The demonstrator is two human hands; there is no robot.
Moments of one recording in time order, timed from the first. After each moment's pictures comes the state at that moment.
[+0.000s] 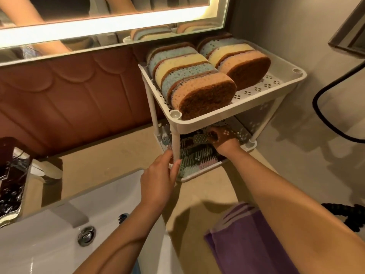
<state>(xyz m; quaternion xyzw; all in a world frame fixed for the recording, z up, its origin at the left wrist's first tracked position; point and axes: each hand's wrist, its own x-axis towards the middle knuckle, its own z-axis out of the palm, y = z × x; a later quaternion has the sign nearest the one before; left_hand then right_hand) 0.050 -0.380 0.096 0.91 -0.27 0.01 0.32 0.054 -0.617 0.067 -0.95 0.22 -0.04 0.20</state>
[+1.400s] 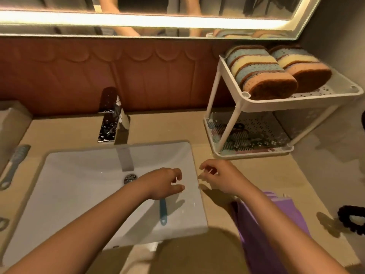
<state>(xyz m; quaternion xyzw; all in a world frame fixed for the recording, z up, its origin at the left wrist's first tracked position) 0.008 -0.235 0.122 0.88 -0.30 -0.33 0.14 -0.047 -0.429 0.122 -0.94 0.05 0.12 0.32</state>
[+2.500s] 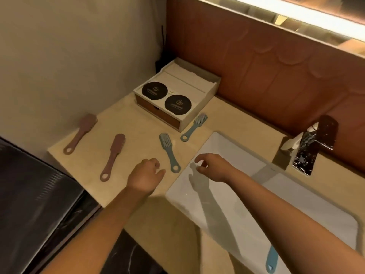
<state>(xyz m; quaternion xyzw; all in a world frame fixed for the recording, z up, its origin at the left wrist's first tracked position) -0.070 0.172 0.061 0.89 0.31 -0.10 0.32 0.062 0.005 0.085 -0.89 -0.31 0.31 0.13</state>
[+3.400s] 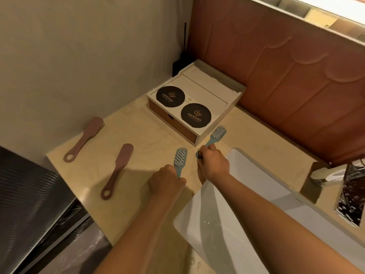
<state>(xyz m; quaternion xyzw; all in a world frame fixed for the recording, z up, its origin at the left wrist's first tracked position) -0.009 0.171 0.047 0.89 0.40 -0.12 0.21 0.107 0.093 0.039 -0.95 -0.29 0.14 0.06</state>
